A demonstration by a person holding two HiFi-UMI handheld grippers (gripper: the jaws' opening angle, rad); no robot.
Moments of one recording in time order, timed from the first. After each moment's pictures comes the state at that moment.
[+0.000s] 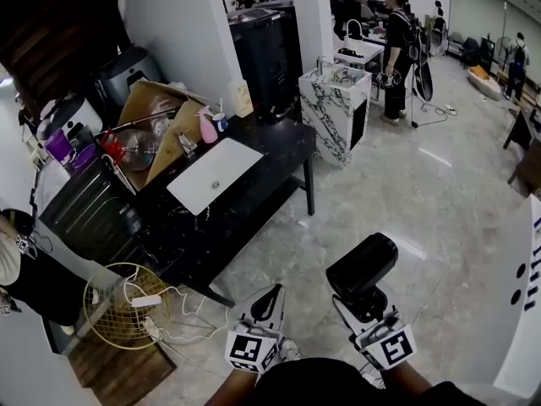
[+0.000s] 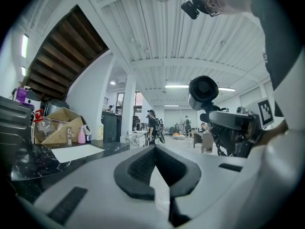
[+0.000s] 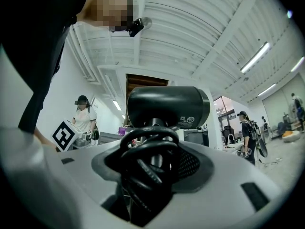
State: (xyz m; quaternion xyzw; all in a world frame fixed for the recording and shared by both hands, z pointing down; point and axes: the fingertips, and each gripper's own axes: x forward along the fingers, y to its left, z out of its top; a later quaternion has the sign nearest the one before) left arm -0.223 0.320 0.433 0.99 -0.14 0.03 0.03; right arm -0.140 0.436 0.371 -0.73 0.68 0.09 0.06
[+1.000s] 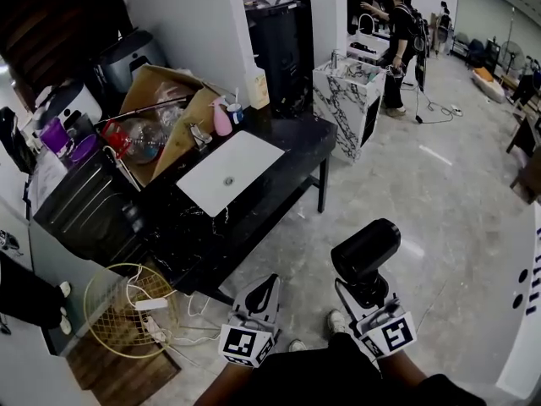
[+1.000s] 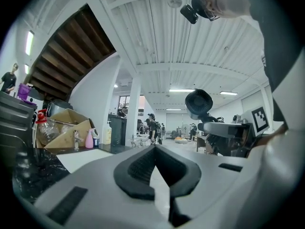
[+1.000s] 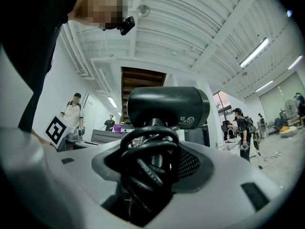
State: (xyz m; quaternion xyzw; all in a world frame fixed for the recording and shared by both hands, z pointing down) left arm -0.256 0.192 0.430 0.99 -0.15 0.01 0.03; right arm -0.147 0.304 0.388 -0.74 0.66 0.08 0.05
